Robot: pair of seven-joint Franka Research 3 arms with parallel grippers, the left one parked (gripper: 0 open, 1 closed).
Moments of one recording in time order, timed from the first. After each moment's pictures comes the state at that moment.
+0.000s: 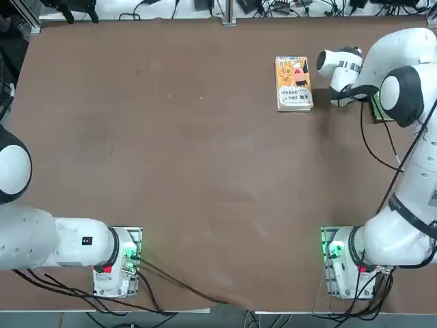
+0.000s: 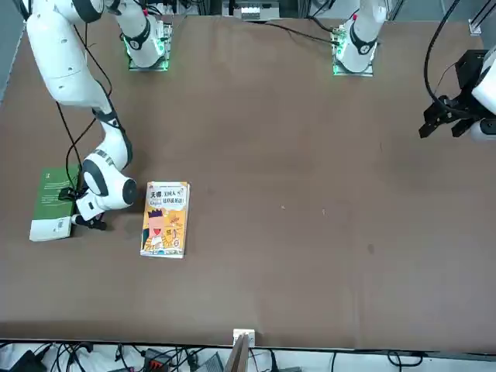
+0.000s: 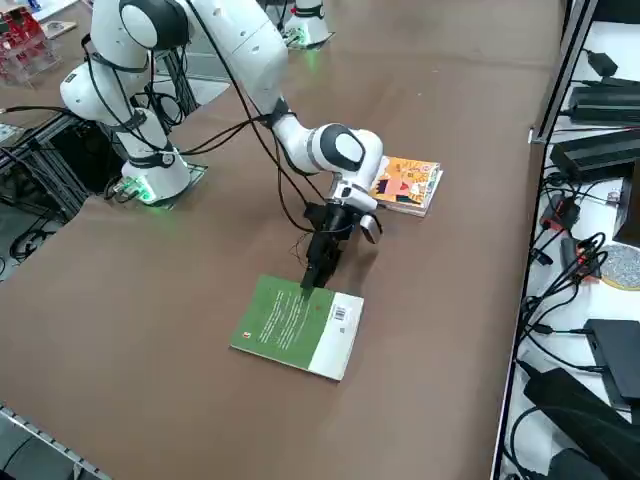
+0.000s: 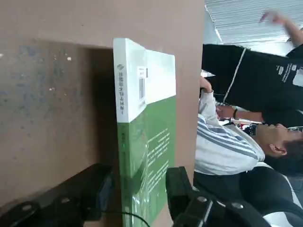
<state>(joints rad) 0.02 0.77 0.01 -1.79 -1.28 1.88 0.95</state>
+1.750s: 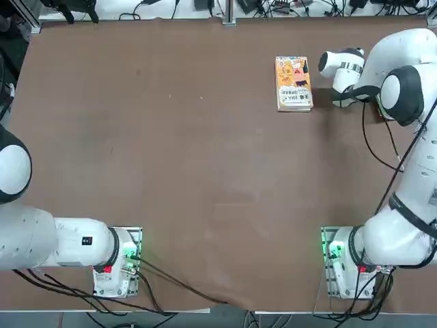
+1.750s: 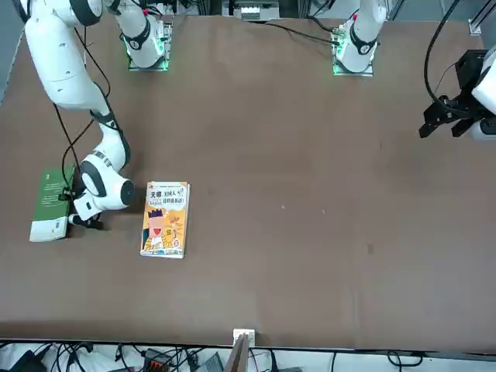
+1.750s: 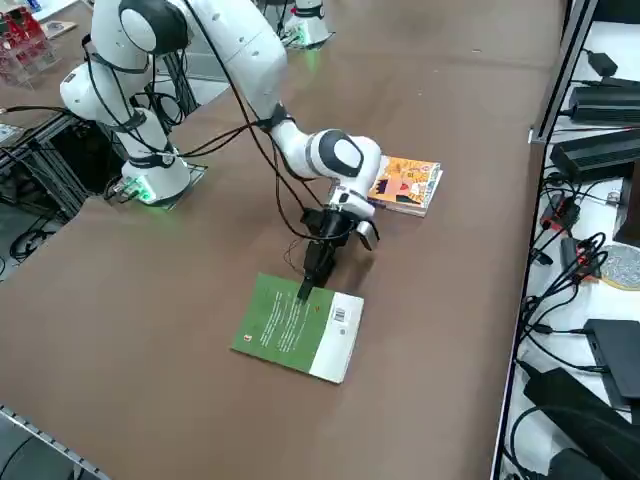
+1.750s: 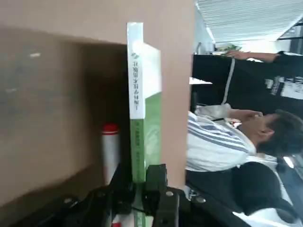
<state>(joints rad) 0.00 0.76 0.01 -1.78 -1.31 1.84 0.95</state>
